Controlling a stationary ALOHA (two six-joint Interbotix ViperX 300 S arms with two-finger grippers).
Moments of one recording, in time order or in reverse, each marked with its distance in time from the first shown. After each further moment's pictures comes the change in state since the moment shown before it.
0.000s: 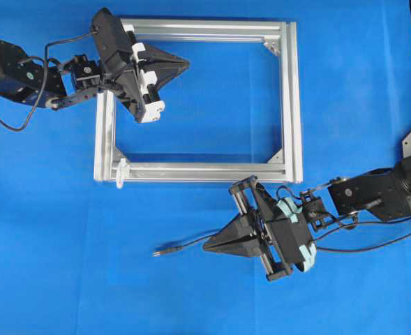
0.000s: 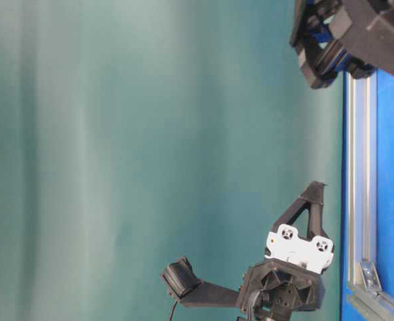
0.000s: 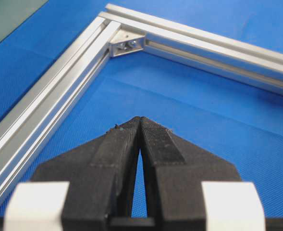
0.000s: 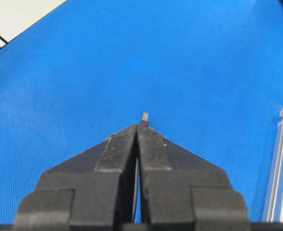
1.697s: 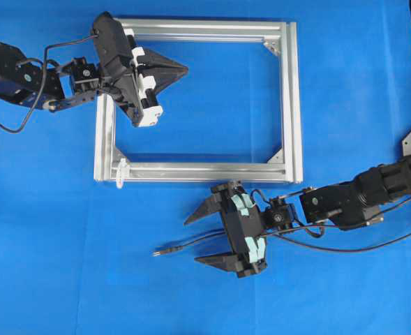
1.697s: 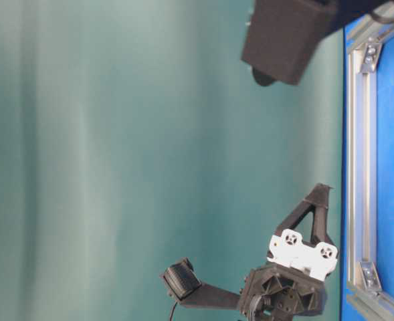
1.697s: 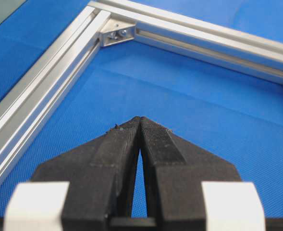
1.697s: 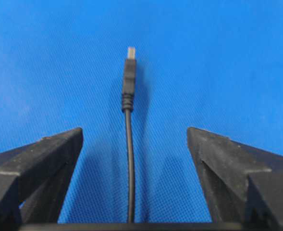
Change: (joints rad) left arm -0.011 -0.012 0.009 0.015 0.031 -0.005; right arm 0.000 0.199 -0.129 0.135 0.104 0.092
